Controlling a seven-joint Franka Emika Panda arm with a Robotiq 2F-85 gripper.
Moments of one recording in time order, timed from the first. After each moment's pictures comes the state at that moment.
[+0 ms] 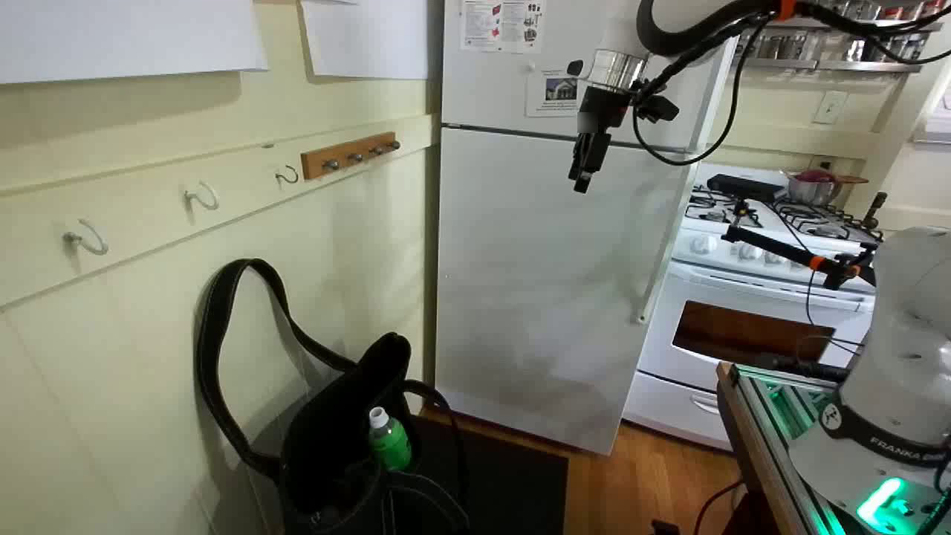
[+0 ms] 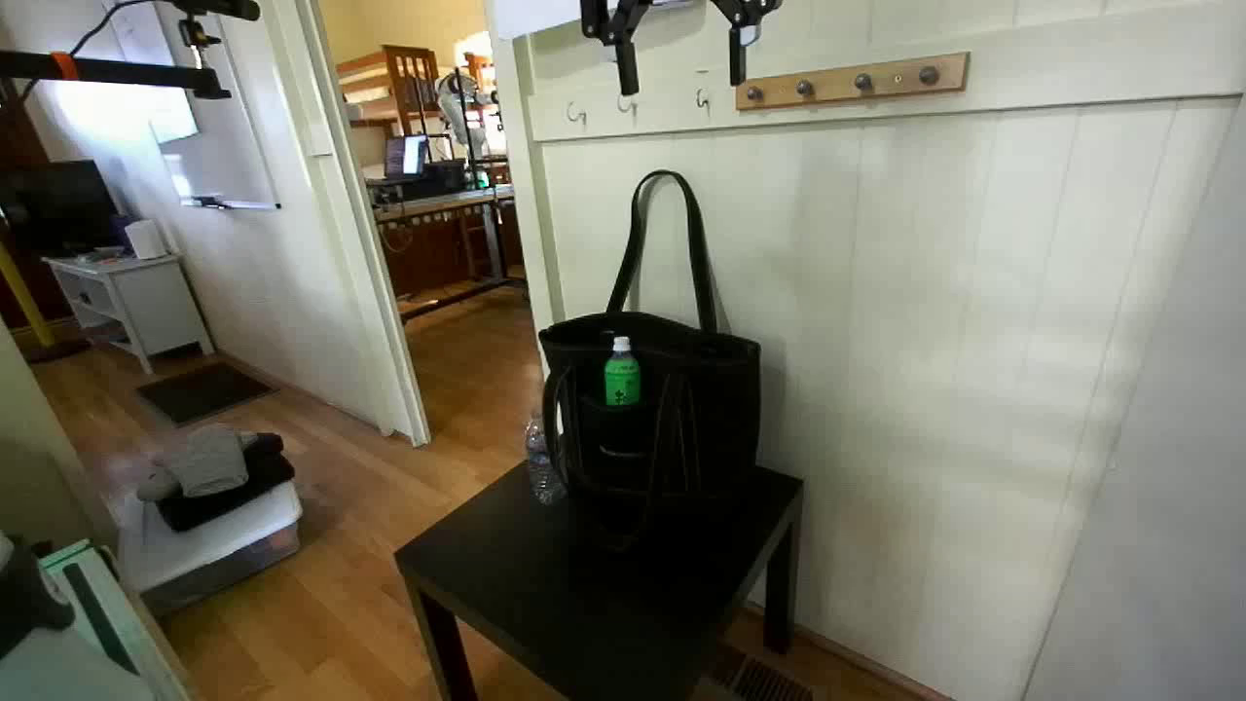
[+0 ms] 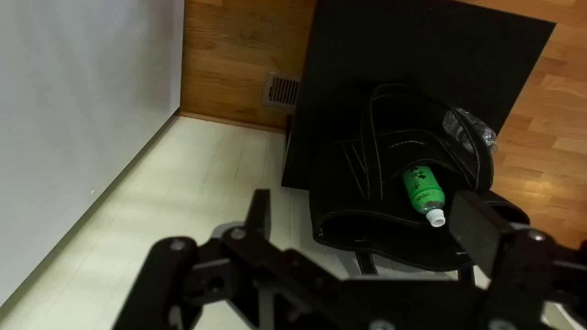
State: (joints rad) arm -0.04 -0.29 -0.35 -2.17 -0.01 2.06 -0.56
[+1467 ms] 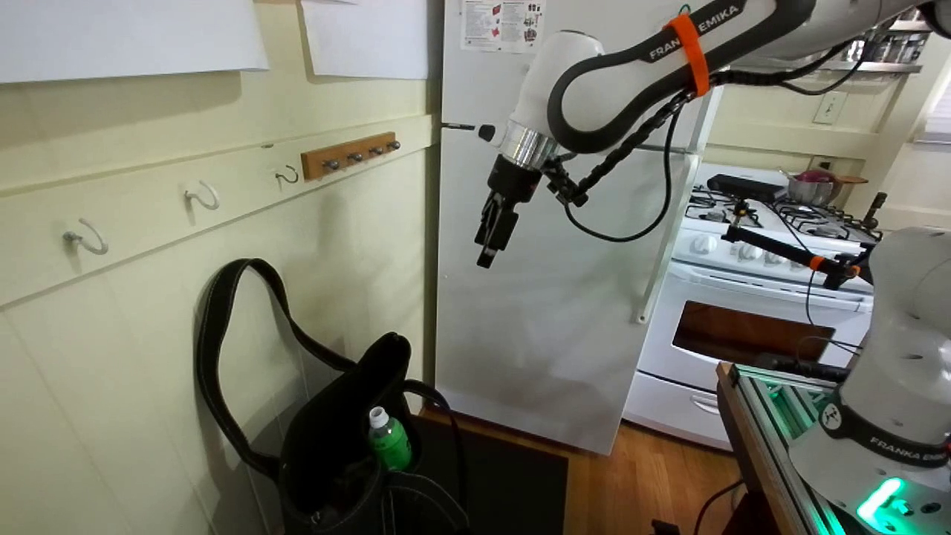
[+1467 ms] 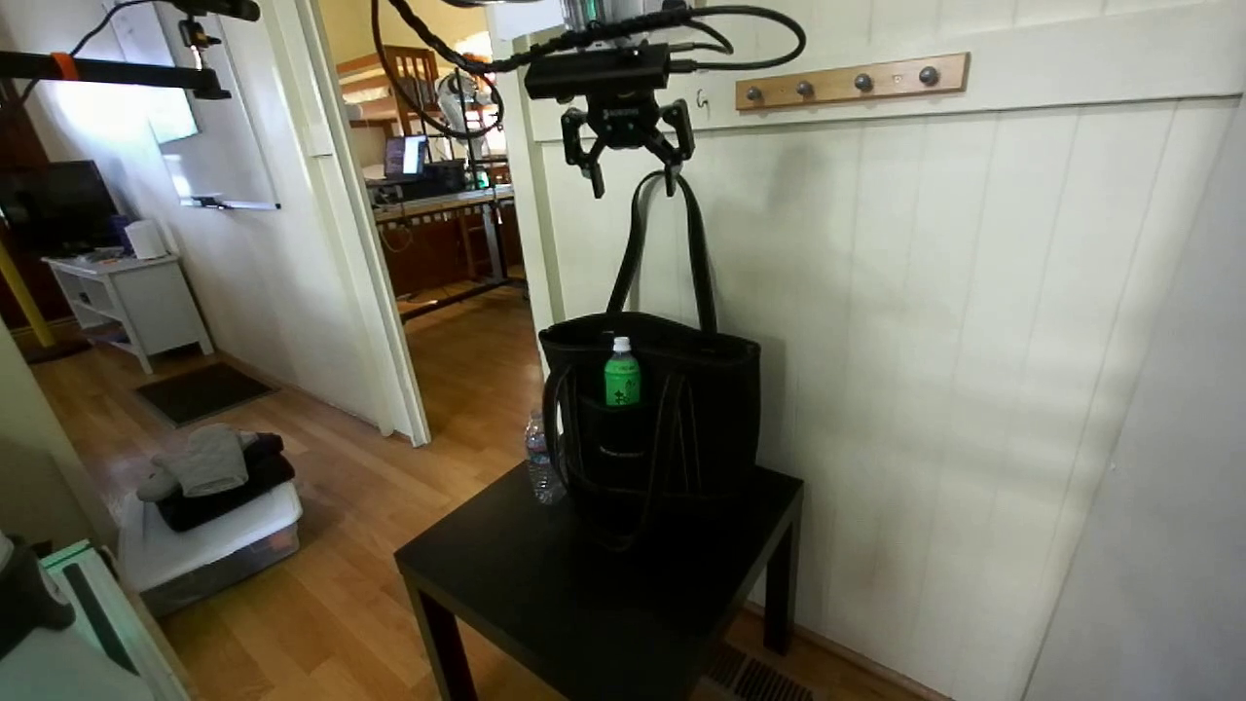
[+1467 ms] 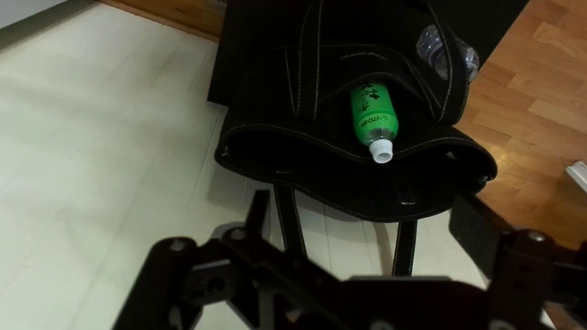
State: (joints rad) arm 0.01 0.03 -0.11 -2.16 0.22 2.49 -0.60
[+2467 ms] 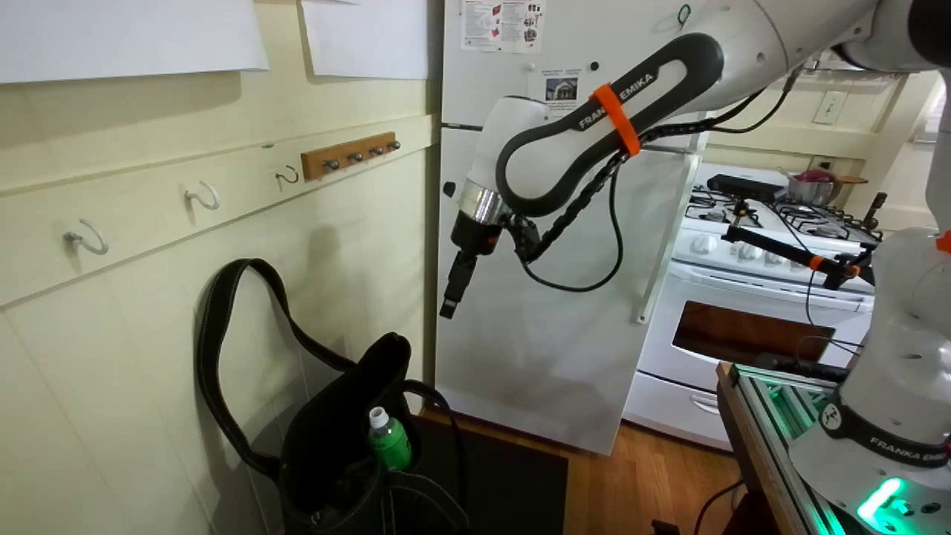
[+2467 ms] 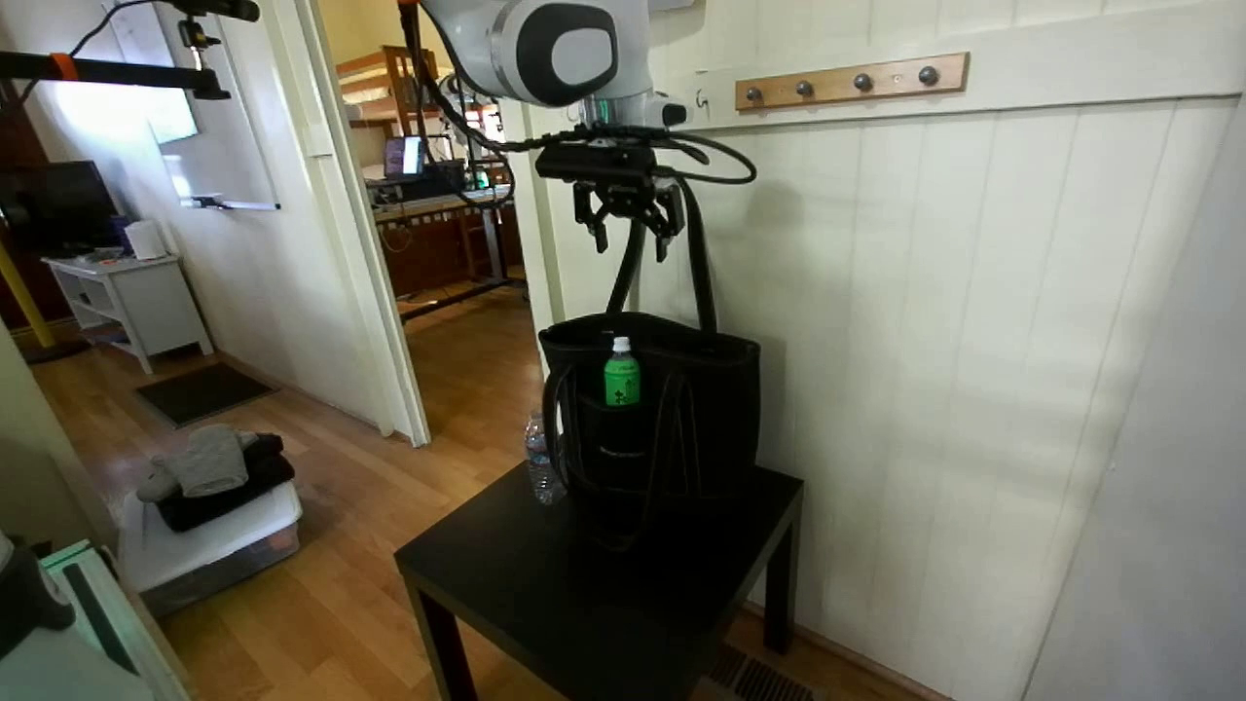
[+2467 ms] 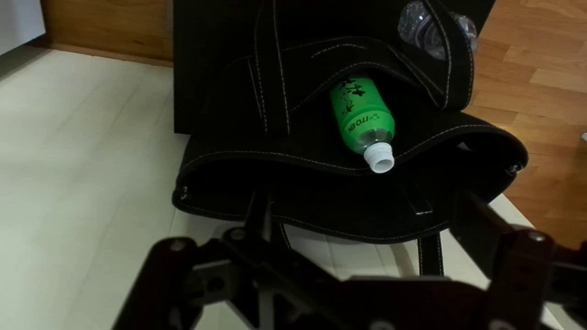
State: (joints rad) arm -0.03 0.28 0.00 -2.04 0.27 2.57 -0.42
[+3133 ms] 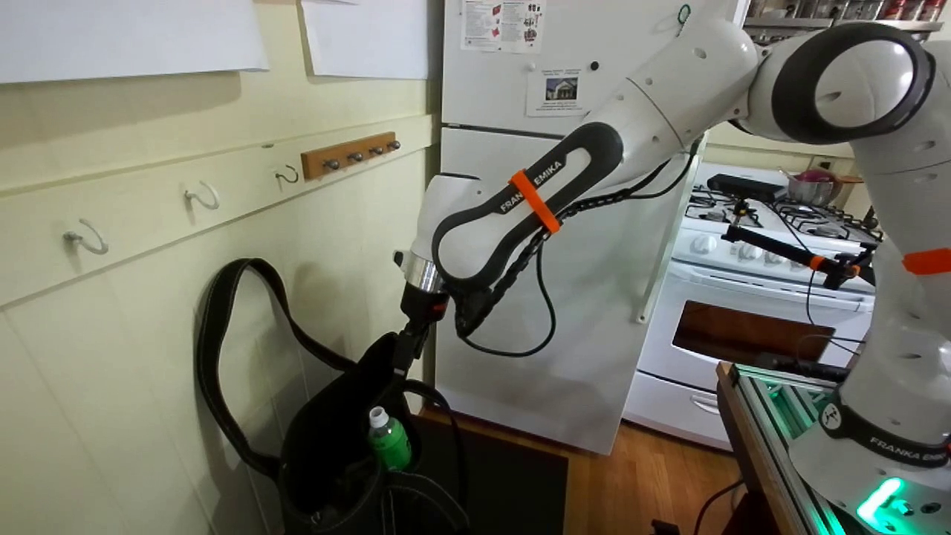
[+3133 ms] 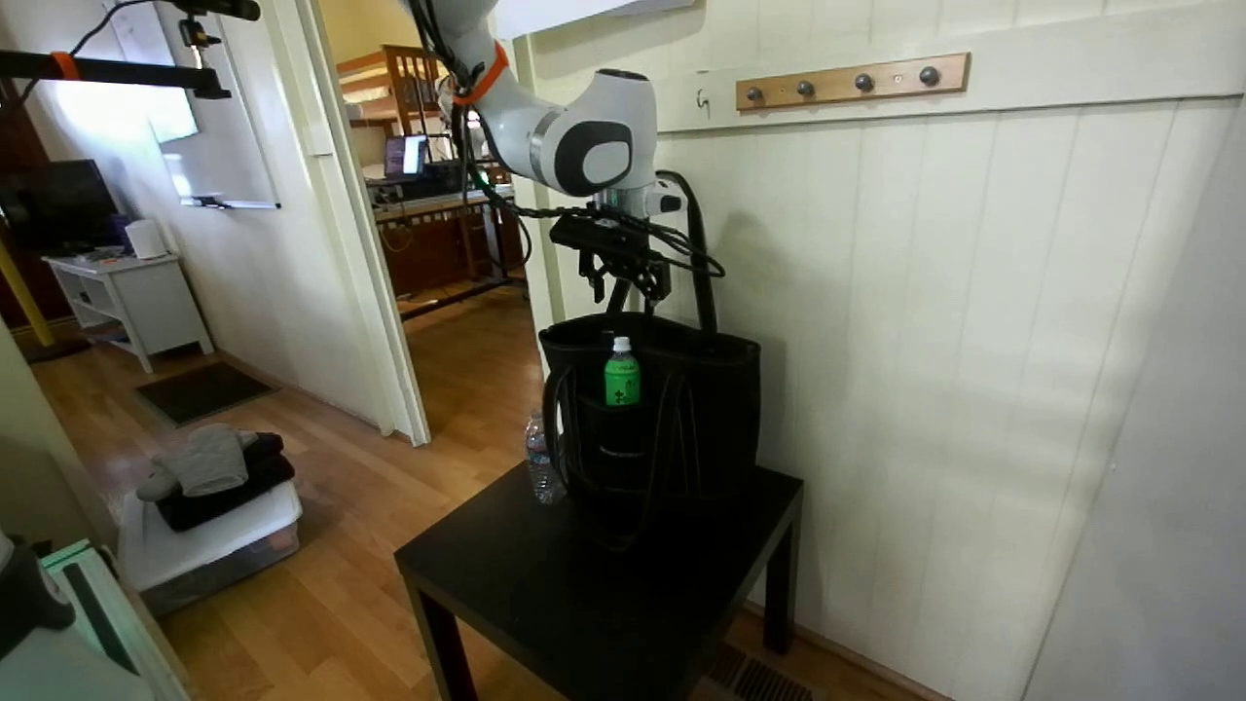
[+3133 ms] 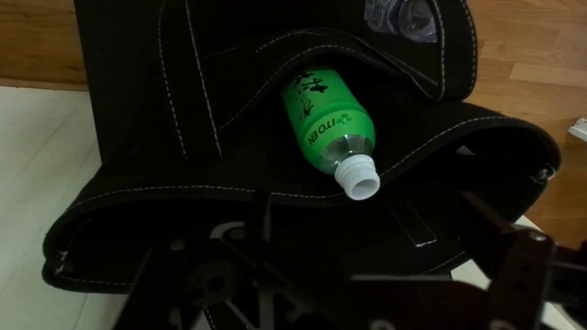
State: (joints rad) arm -0.04 0.63 0.10 -1.76 0.26 2.57 -0.30
